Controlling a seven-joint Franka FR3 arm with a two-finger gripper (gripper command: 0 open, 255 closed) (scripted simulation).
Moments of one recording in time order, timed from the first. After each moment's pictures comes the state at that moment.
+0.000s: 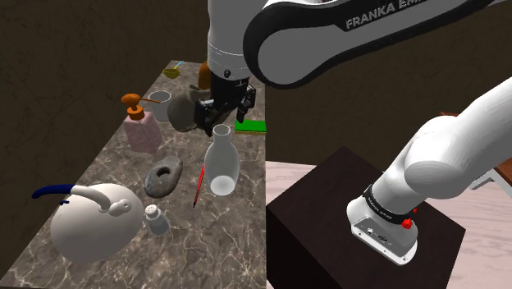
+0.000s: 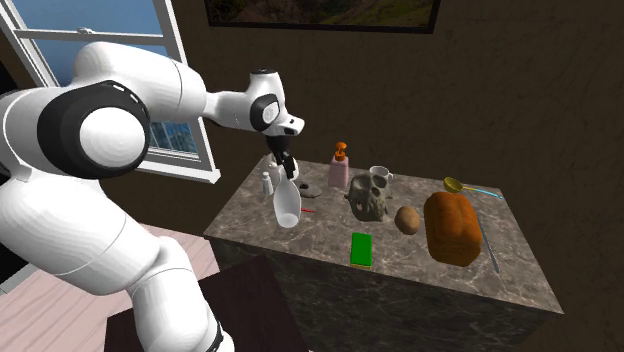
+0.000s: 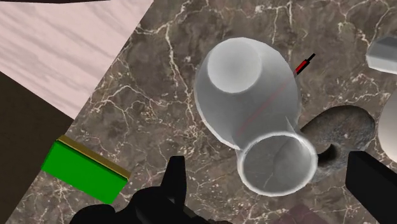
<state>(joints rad) 0.13 -0.25 0.57 -2.28 0.07 2.17 0.66</state>
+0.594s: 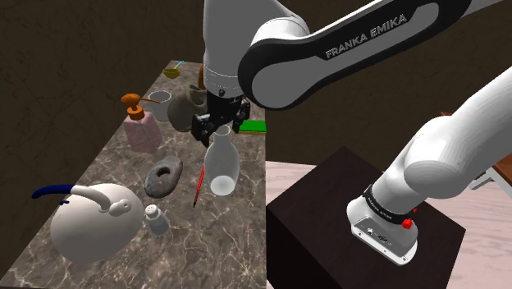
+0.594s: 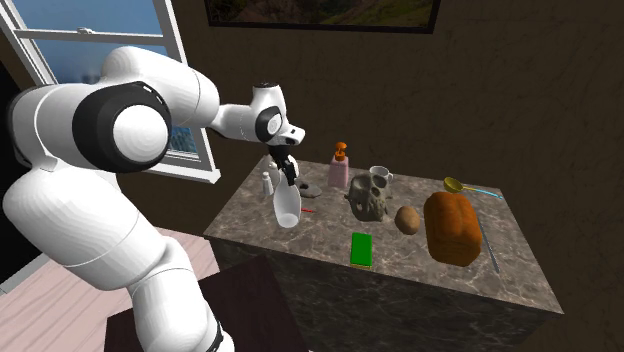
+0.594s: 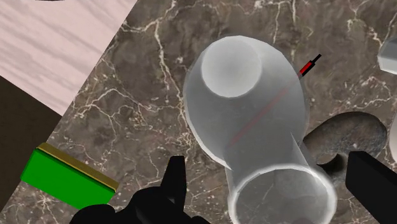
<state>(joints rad) 0.12 -0.17 0.60 -2.31 0.02 2.27 0.71</state>
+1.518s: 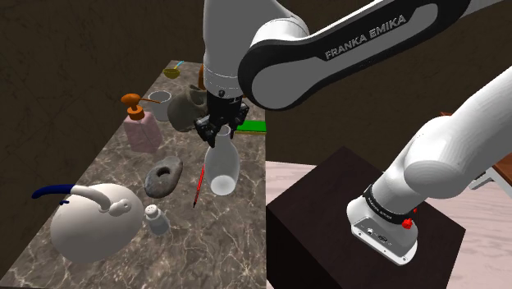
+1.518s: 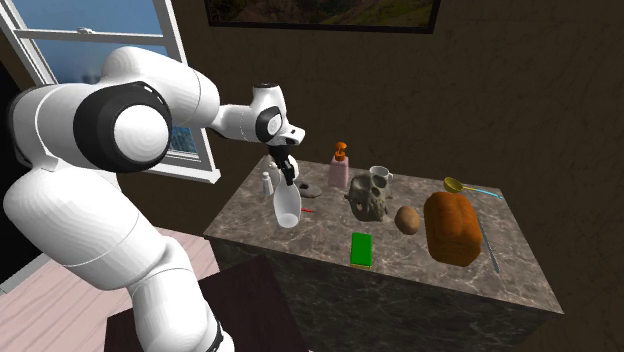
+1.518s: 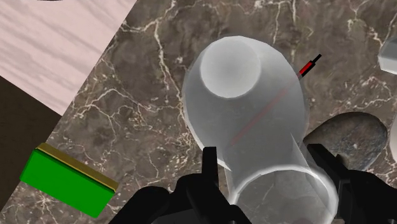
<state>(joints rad) 0.12 -0.17 0.60 -2.31 0.02 2.27 0.71</state>
